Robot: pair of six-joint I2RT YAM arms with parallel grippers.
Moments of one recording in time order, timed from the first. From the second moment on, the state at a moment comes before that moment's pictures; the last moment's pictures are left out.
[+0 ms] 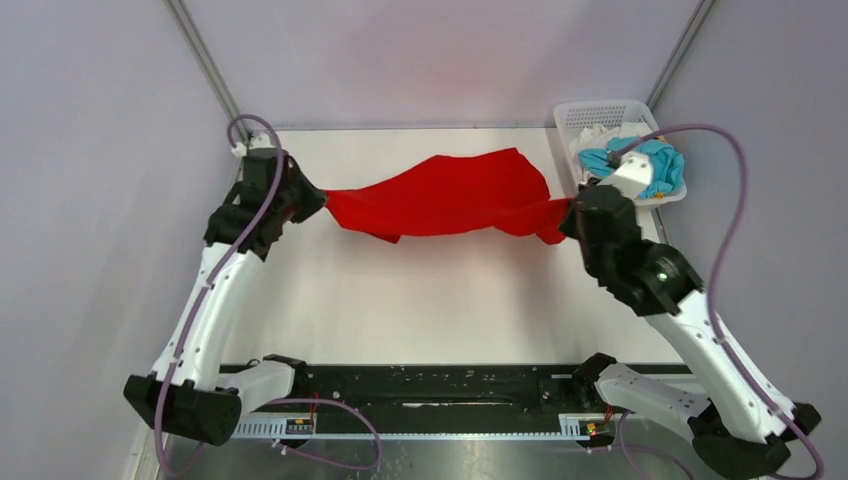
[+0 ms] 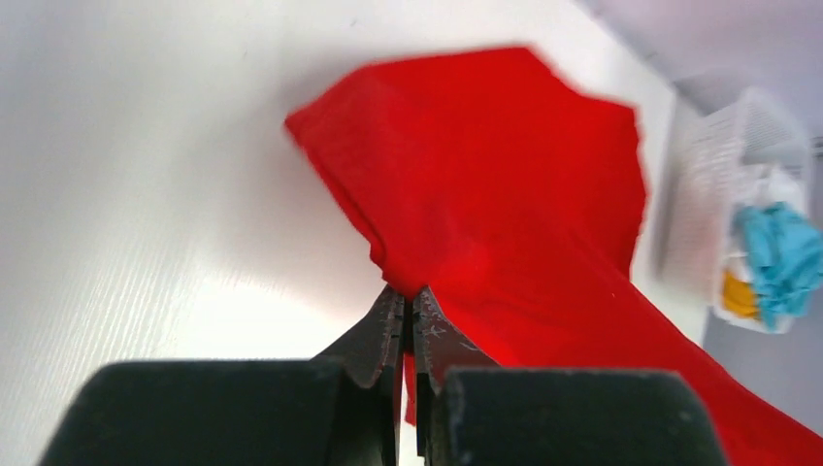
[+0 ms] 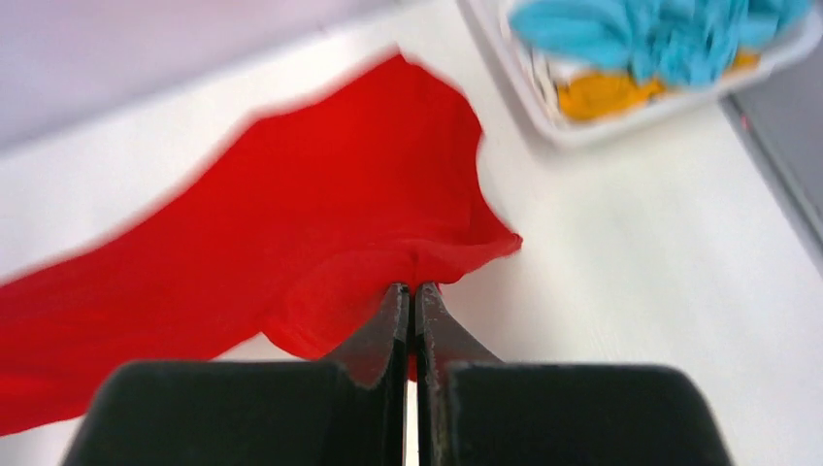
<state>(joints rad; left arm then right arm) -0.21 1.14 1.23 -0.74 -0.09 -0.73 0.64 0.95 1.22 -0.91 0.71 0.61</state>
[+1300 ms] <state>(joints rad) -0.21 1.00 2.00 -0.99 0.03 -0.67 0.64 1.17 2.29 -0.88 0.60 -0.06</state>
